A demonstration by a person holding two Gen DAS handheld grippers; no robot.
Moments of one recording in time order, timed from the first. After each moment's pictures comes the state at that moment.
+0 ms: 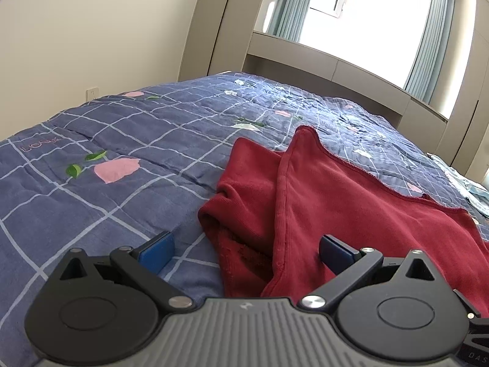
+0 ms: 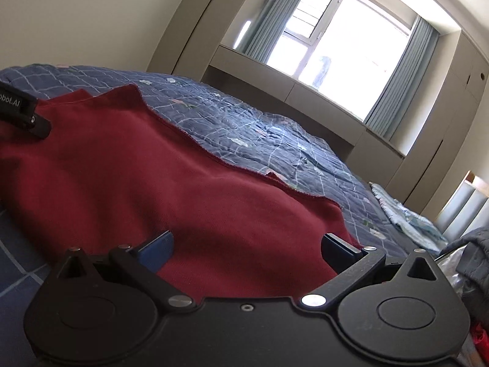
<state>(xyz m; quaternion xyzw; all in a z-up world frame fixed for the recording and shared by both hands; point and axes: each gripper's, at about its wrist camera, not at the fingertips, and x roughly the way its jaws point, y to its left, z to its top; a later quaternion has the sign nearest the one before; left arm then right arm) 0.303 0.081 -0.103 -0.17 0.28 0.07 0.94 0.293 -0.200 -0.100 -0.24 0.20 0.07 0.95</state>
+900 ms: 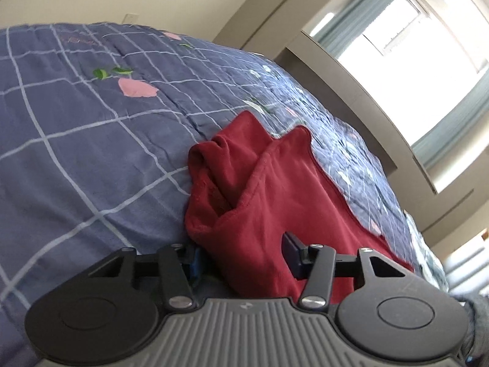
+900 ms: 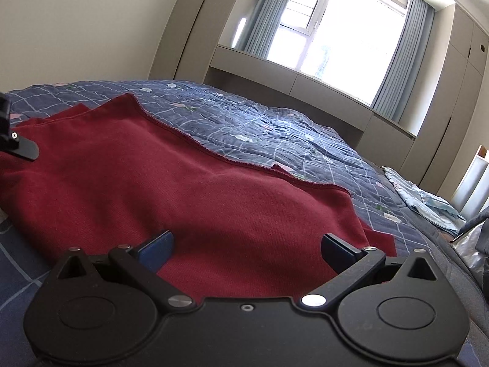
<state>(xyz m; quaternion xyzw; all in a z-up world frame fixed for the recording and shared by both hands) 0.270 0.074 -0.110 -0.39 0.27 0.08 0.88 0.298 -0.213 -0.098 -0.19 0.22 0.09 0.95</state>
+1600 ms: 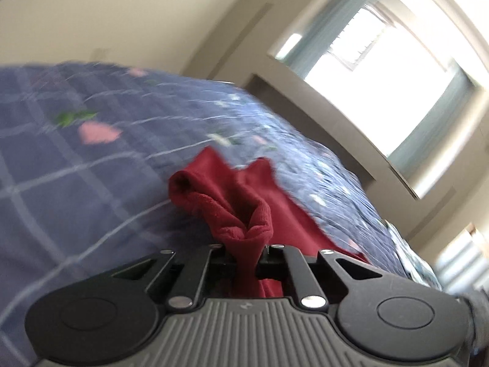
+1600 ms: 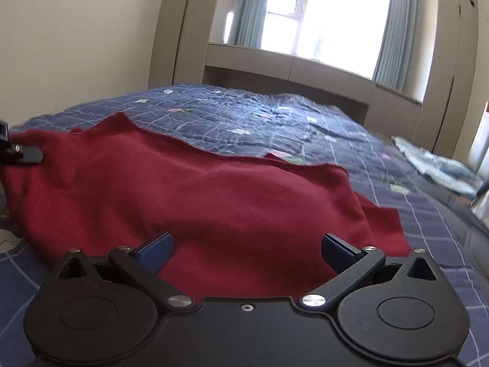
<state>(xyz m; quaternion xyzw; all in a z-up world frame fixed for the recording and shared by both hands) 0.281 0.064 -0.083 -0.33 0.21 0.04 0.92 0.300 -0.262 -0.081 -0.11 0.25 0.11 0.96</state>
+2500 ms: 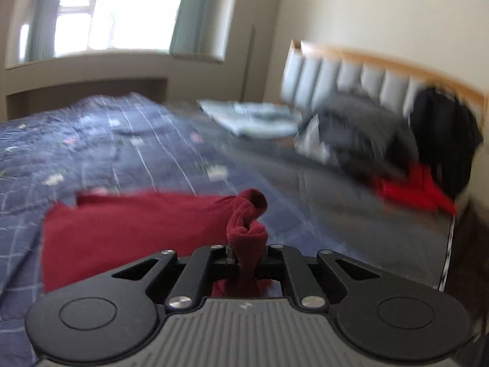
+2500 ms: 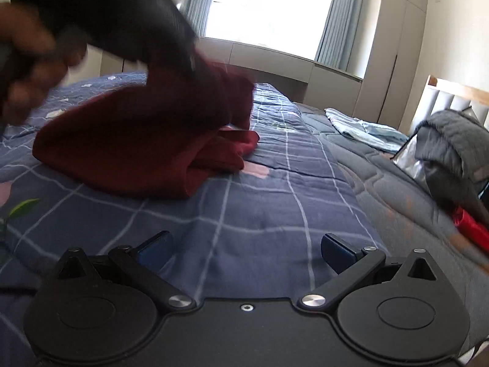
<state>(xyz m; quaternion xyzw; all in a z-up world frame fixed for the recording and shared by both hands) 0.326 -0.249 -0.008 0.02 0.27 -0.33 0.91 0.186 -0.404 -0.098 -0.09 0.26 0.02 0.96</state>
